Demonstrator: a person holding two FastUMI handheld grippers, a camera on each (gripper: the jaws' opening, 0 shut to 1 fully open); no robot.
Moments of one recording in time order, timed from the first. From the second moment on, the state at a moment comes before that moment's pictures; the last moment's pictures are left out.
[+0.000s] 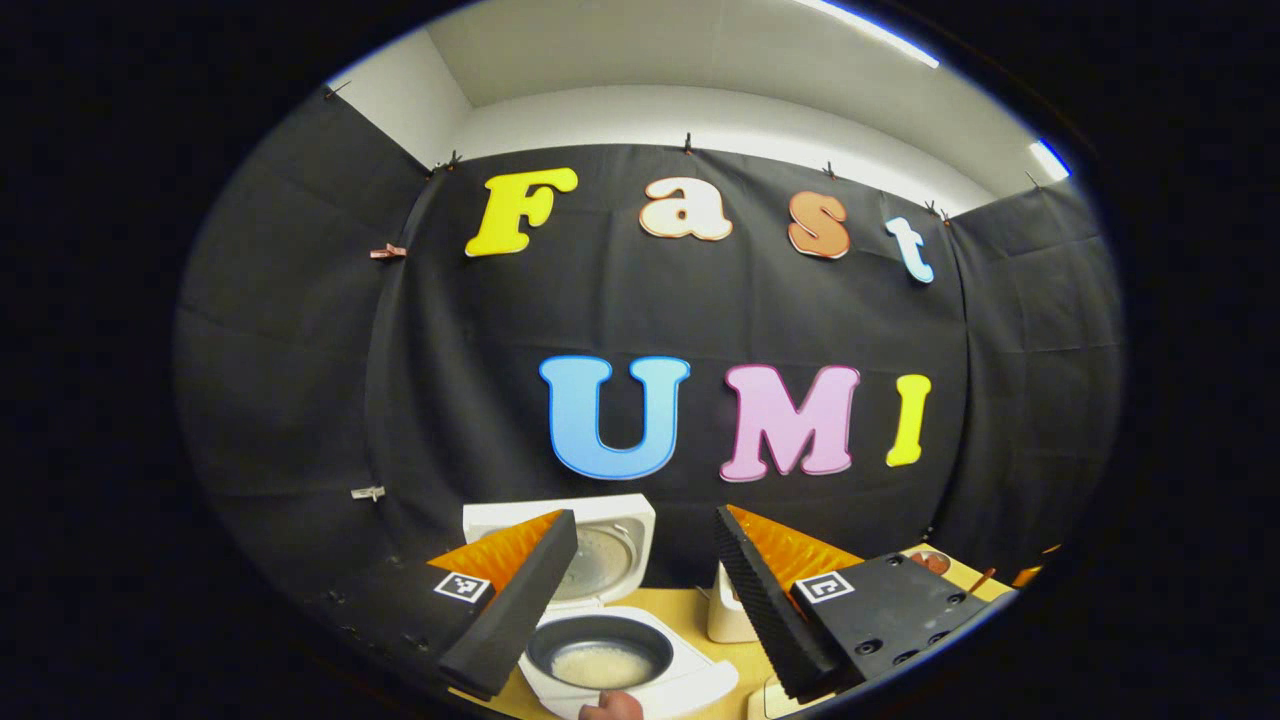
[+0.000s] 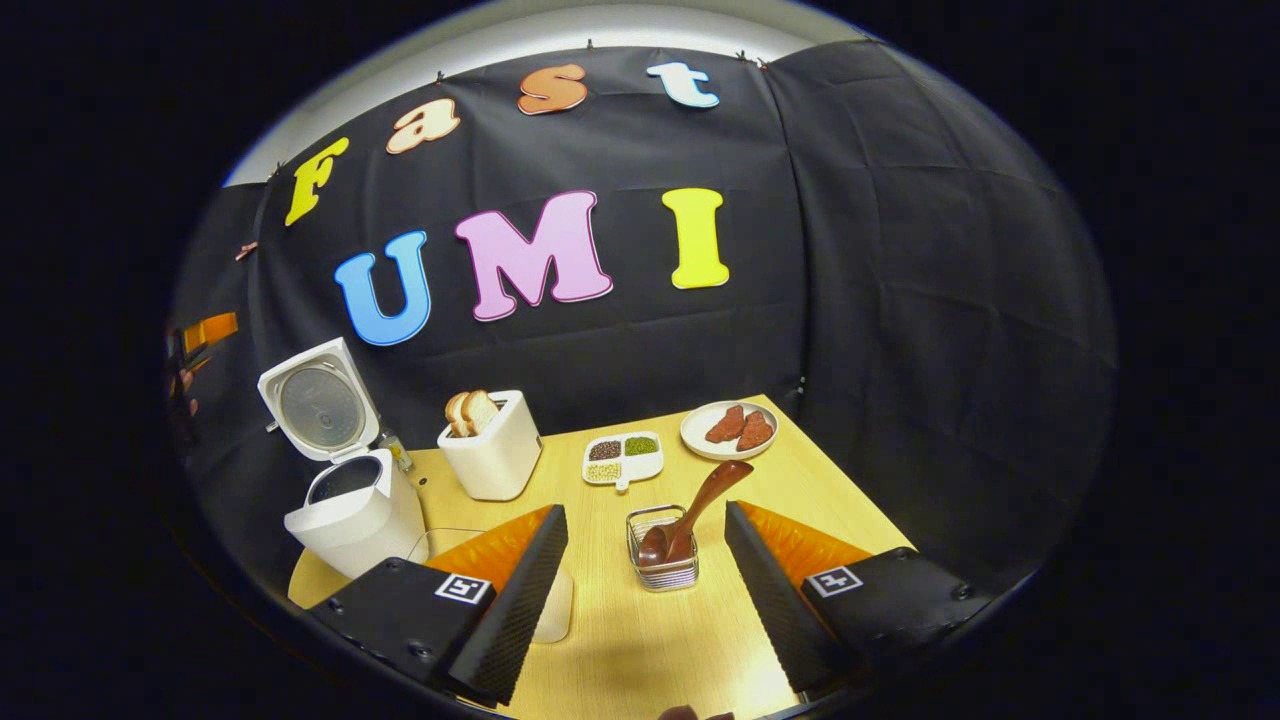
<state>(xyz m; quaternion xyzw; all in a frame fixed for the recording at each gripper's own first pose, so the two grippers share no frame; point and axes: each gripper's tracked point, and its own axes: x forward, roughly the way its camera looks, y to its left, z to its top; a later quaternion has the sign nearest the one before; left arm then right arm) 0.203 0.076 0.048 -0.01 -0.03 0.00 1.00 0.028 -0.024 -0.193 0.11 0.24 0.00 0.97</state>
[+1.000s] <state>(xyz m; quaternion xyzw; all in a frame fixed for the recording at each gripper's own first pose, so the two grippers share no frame) 0.436 0.180 -0.055 -0.03 0.12 0.15 0.98 -0.039 -0.034 -0.159 0.05 0.22 -0.07 0.97</state>
